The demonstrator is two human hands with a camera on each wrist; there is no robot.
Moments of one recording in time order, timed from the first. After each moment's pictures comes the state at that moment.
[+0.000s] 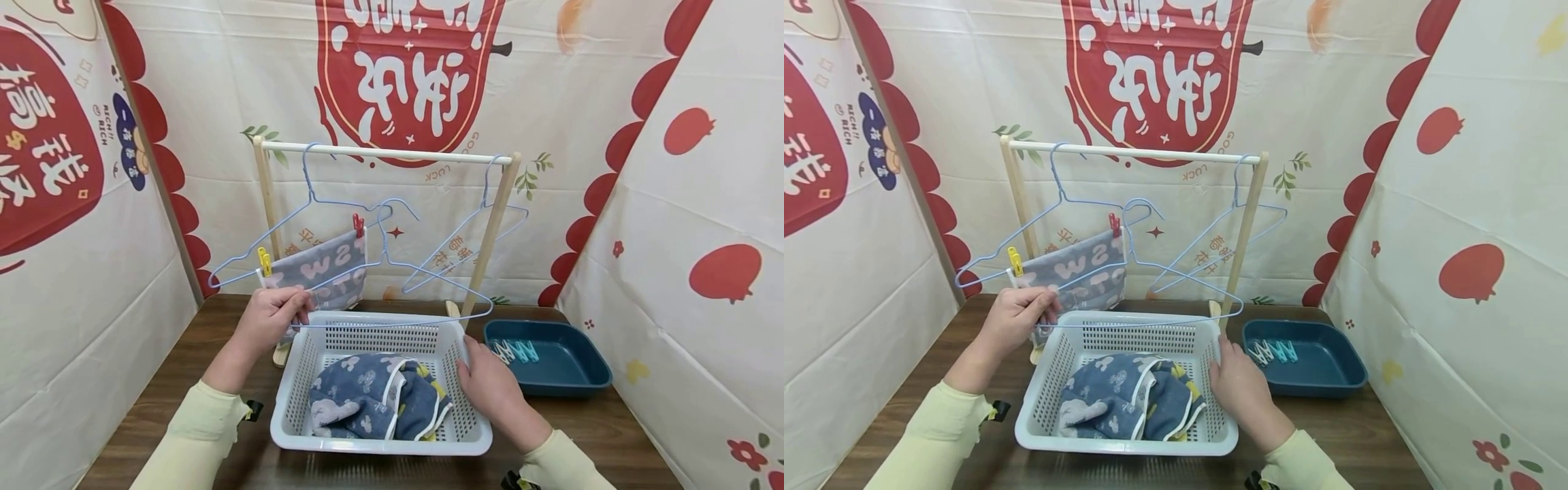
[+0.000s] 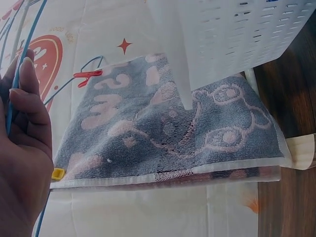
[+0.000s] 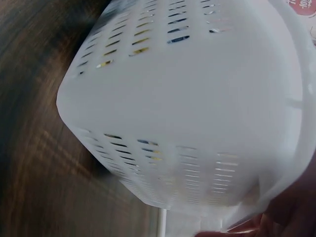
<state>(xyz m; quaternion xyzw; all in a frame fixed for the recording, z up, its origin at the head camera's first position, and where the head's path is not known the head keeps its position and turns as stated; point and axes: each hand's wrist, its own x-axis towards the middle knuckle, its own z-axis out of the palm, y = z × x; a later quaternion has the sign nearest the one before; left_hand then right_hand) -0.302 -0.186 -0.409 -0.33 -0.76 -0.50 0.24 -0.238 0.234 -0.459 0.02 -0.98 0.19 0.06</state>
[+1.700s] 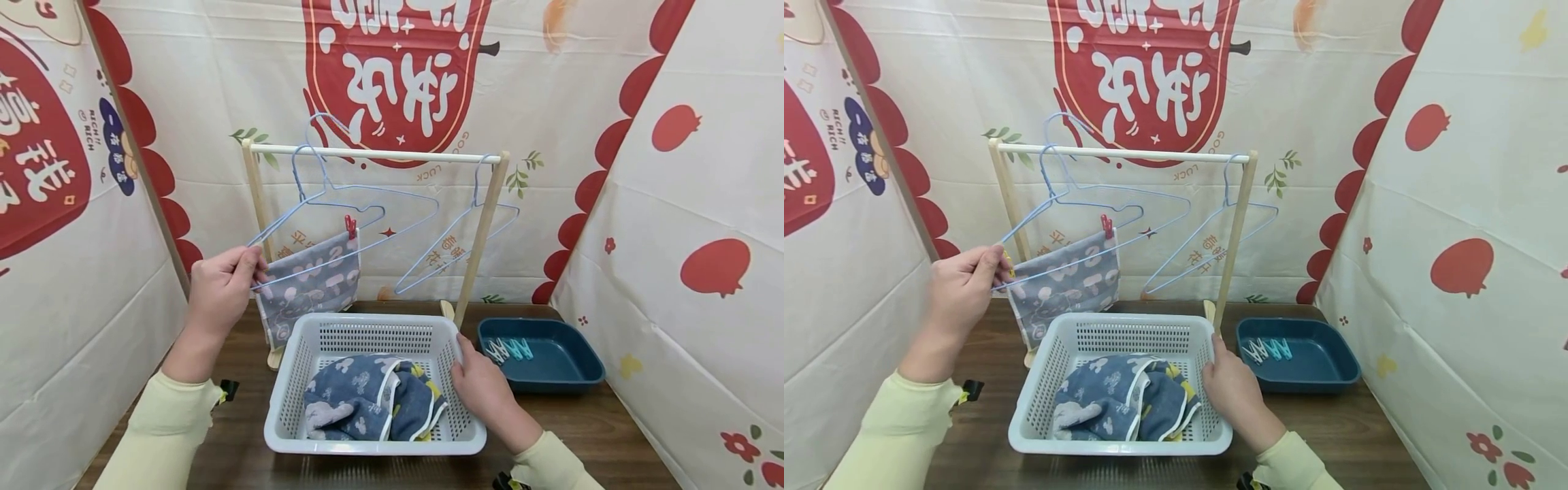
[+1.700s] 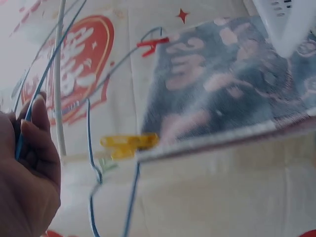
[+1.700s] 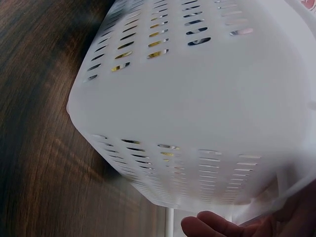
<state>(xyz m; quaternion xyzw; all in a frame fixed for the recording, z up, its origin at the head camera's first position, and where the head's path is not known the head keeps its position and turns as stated) -0.283 -0.200 -0.335 -0.21 -0.75 -0.47 0.41 -0.233 0.230 -0.463 -0.02 -0.96 0.29 0.03</state>
